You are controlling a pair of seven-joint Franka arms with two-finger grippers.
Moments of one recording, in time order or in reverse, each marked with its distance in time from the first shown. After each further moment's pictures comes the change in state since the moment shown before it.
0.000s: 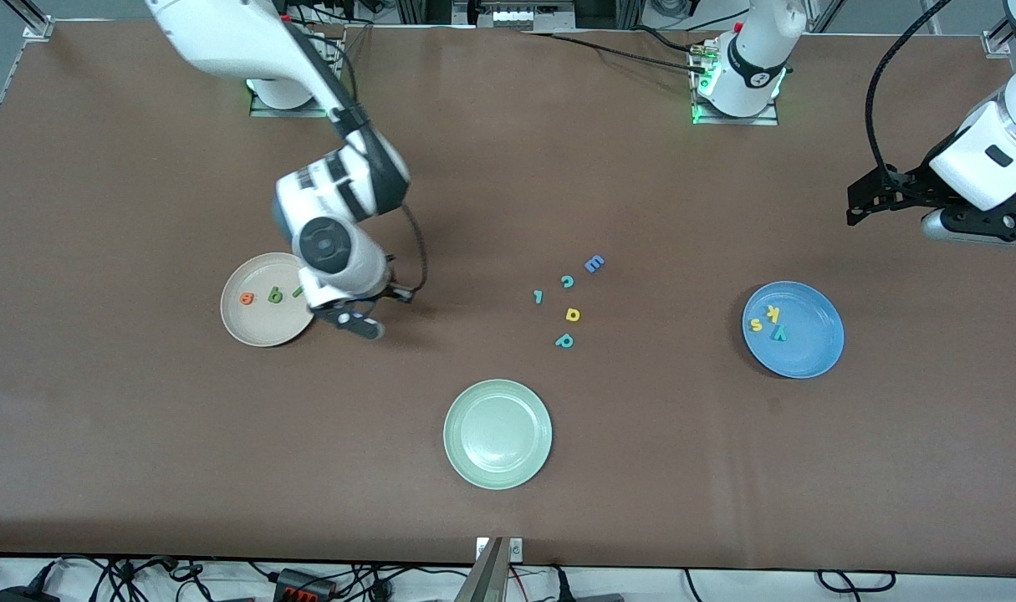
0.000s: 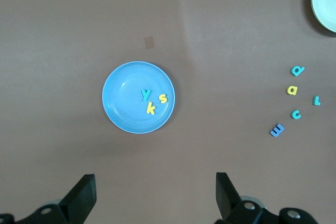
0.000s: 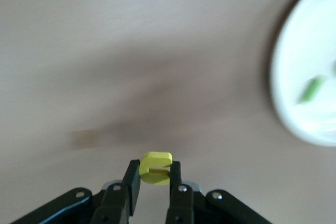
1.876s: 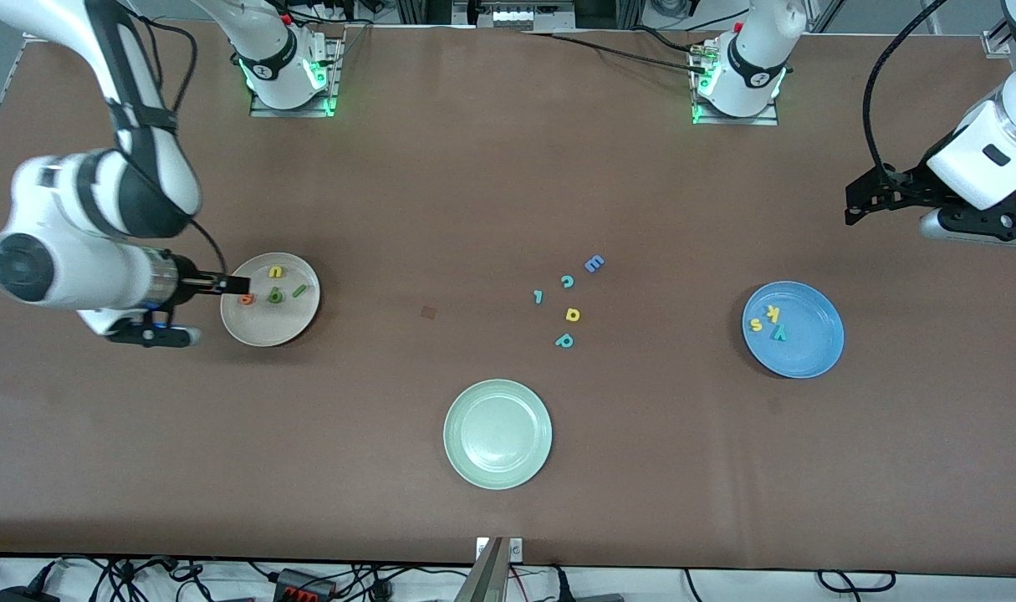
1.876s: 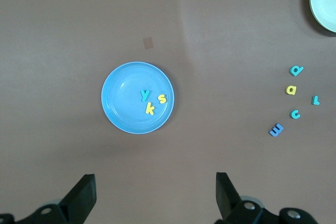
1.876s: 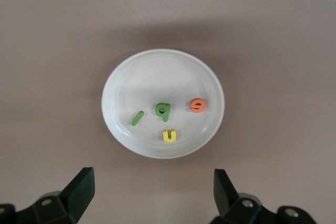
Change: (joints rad) left arm -0.002 0.000 -0.003 0.001 0.000 0.000 0.000; right arm -0.344 -0.161 -0.009 0.115 -0.008 -0.325 -0.587
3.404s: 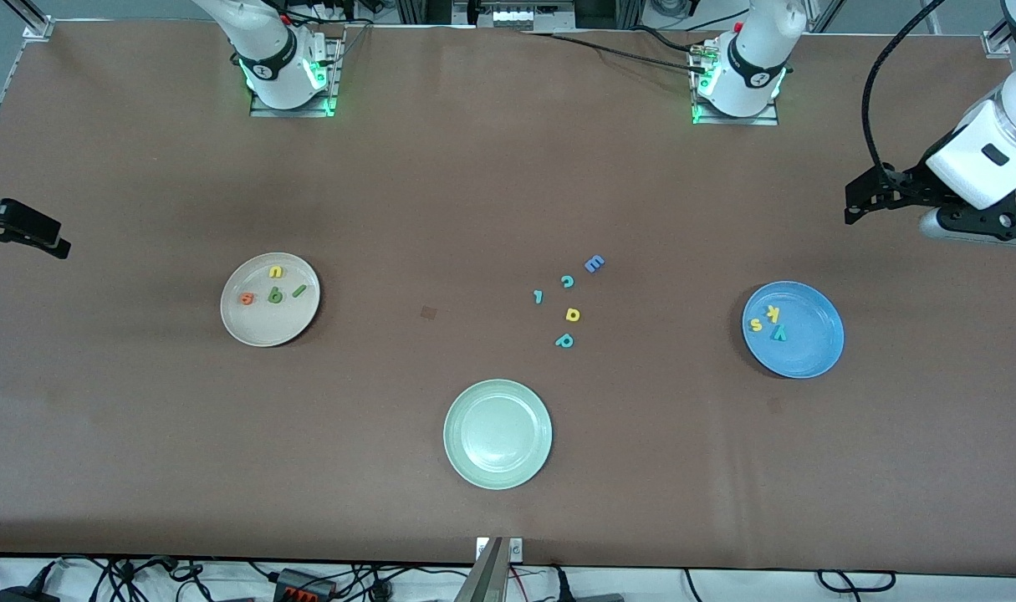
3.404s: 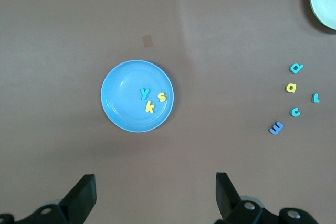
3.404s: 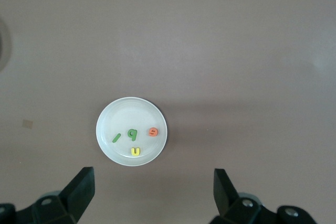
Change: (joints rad) left arm 0.000 0.000 -0.001 0.001 0.000 -0.011 0.003; right arm -0.044 -0.188 -0.101 0.222 -0.014 -0.123 -0.203
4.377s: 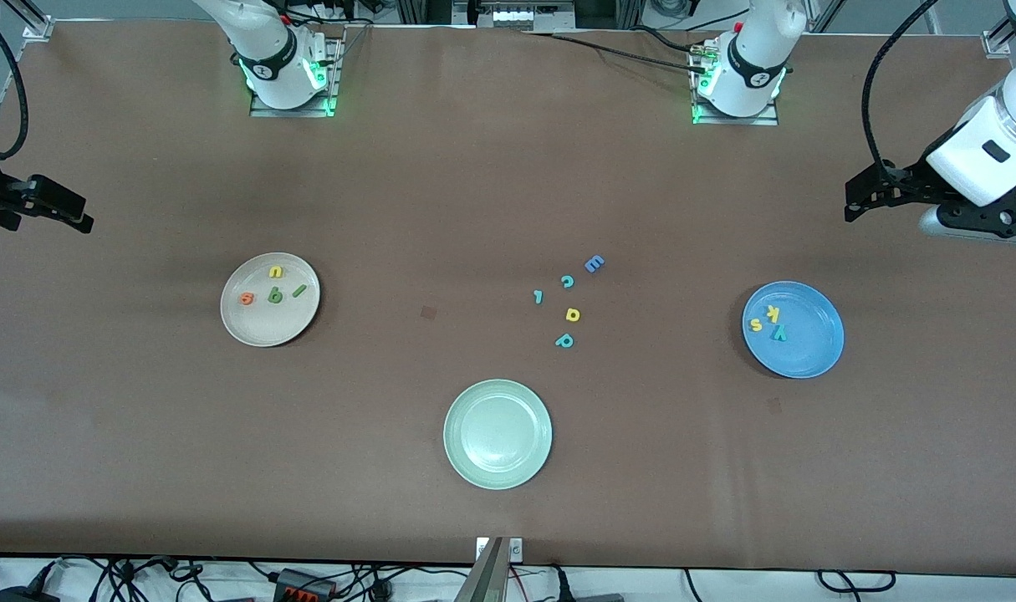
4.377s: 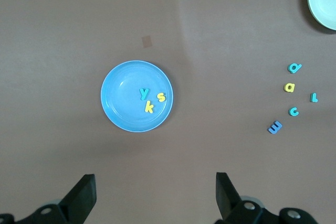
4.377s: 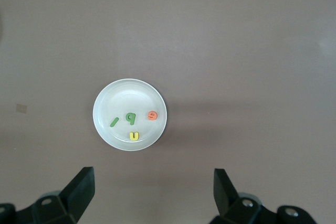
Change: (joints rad) left arm 0.000 0.000 -0.003 0.011 0.000 -0.005 0.000; right arm 0.001 -0.132 0.004 -0.200 -0.015 0.053 0.009
